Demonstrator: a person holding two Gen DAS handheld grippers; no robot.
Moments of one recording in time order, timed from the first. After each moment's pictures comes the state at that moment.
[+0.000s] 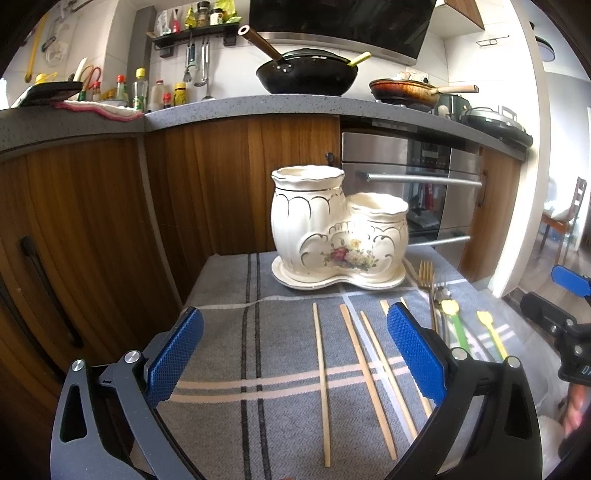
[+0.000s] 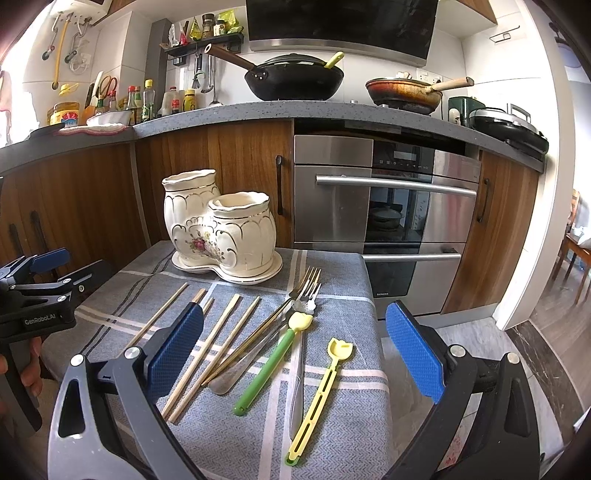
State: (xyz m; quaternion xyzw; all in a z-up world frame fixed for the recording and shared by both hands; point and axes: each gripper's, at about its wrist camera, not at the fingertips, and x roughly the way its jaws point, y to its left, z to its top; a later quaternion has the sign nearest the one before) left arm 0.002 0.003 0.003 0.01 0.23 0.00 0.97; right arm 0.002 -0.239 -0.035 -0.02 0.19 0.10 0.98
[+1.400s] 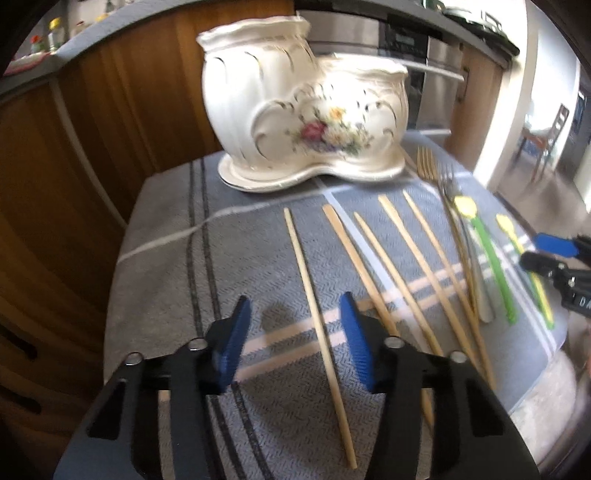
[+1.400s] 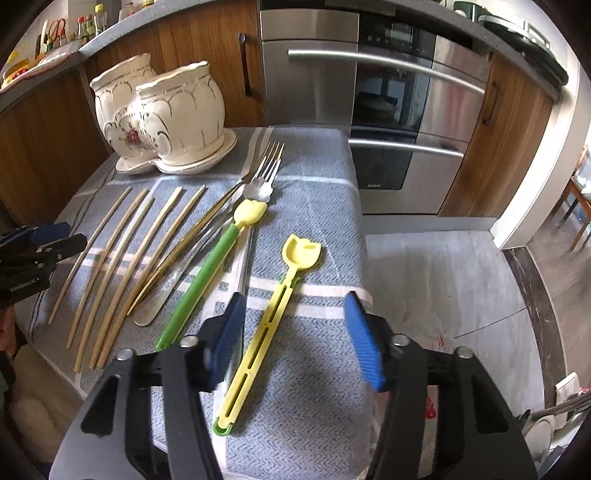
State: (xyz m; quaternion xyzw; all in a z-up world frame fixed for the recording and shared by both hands) left arm 0.074 -0.004 -0.060 0.08 0.43 -0.09 0.90; right arm 0.063 -0.268 -0.092 -0.03 0.42 0.07 0.90
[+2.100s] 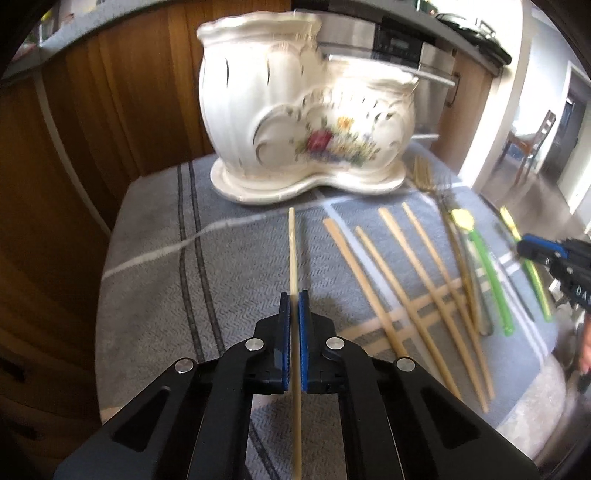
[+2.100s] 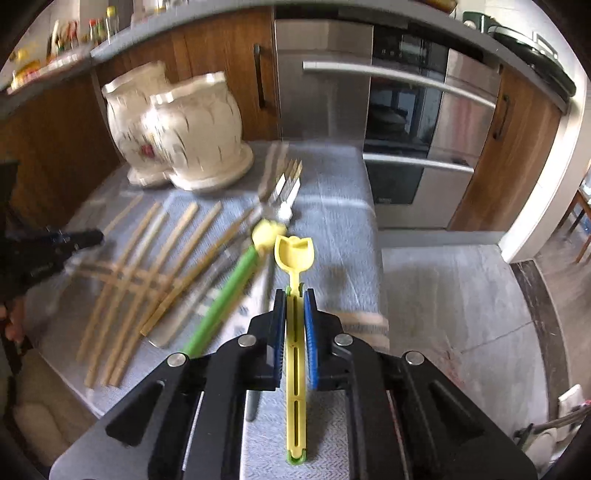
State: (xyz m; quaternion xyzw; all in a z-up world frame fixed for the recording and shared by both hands) left arm 0.076 0.016 -0.049 0.05 0.42 -0.13 0.90; right arm 0.061 -0.261 -0.071 -0.01 0.36 0.10 0.93
